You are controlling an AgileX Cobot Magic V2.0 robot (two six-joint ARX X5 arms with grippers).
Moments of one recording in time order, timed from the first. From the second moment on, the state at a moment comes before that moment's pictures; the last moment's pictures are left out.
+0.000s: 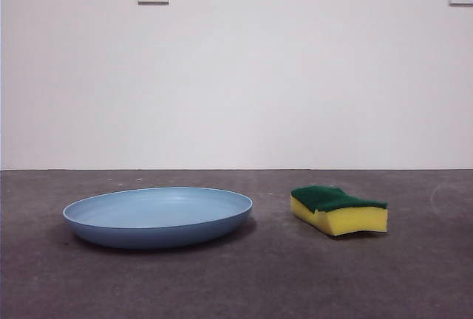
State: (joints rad) left arm -0.04 0.01 0.02 -0.18 0.10 -0.03; right arm 0.70 0.44 0.56 -0.51 0.37 0.25
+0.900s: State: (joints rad) left arm -0.04 0.01 0.02 -0.18 0.10 -0.04; right arm 0.66 0.42 0.56 -0.53 0.44 0.18
